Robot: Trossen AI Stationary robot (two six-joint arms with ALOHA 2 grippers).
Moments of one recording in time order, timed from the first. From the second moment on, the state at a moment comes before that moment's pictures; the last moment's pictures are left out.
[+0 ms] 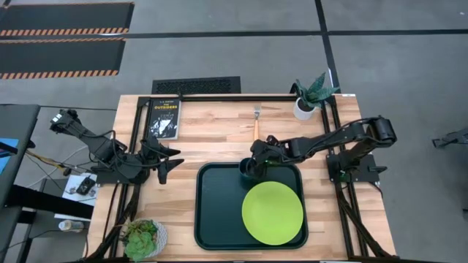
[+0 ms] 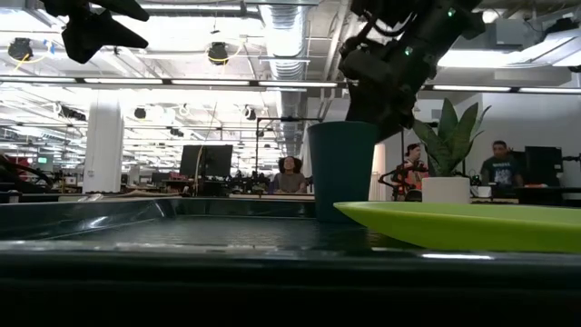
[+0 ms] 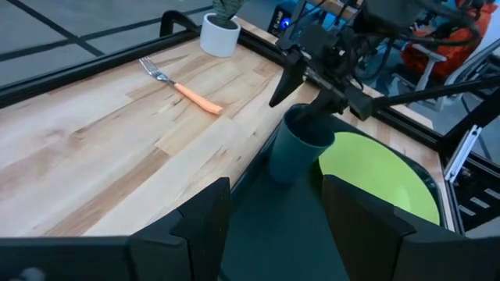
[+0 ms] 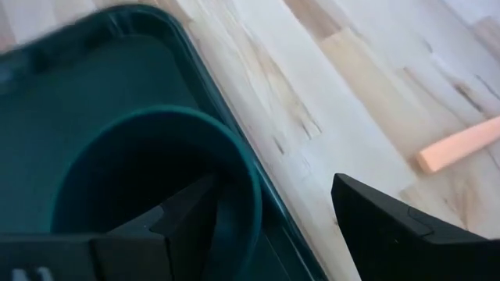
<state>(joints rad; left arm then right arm) -0.57 0.65 0.63 -0.52 -0.79 -0.80 0.07 1.58 0.97 -0.31 0.29 0.50</state>
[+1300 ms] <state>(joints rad) -0.57 0.65 0.63 -0.52 -0.80 -0.81 0.06 1.56 0.97 -0.33 0.23 0.57</state>
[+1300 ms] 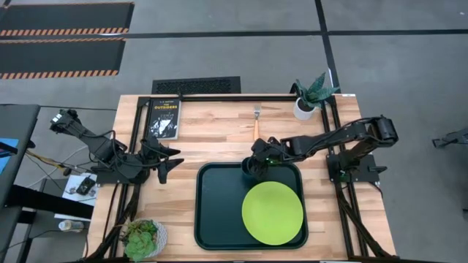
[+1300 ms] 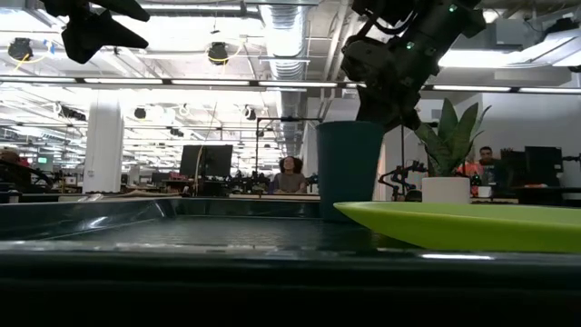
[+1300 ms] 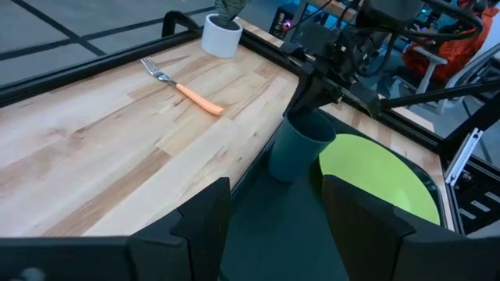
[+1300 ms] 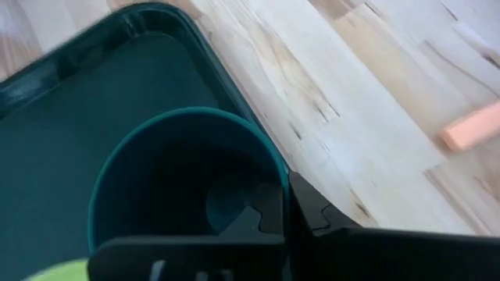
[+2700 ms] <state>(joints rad) -0.57 0.65 0.63 -0.53 -0.80 -0.81 0.31 1.11 0.78 -0.89 0.38 1.05</state>
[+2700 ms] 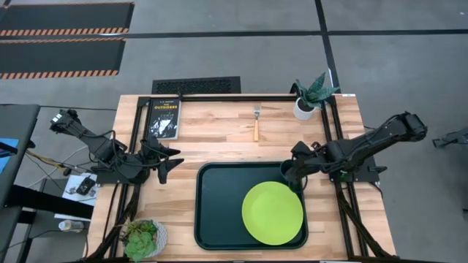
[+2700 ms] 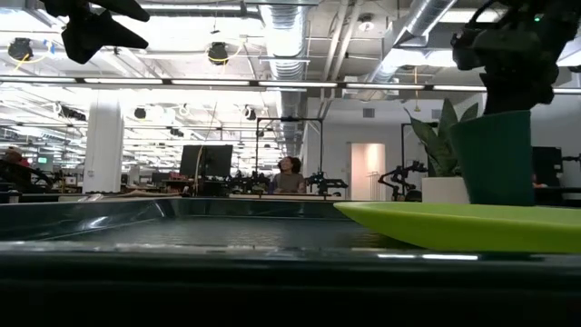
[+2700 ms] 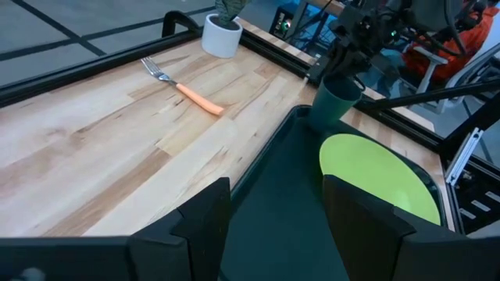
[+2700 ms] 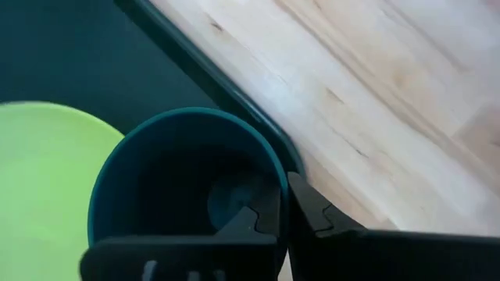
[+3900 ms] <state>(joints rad) -0.57 0.65 0.63 -0.53 -0.80 -0.81 0.31 1.12 0.75 -0.86 0.39 1.05</state>
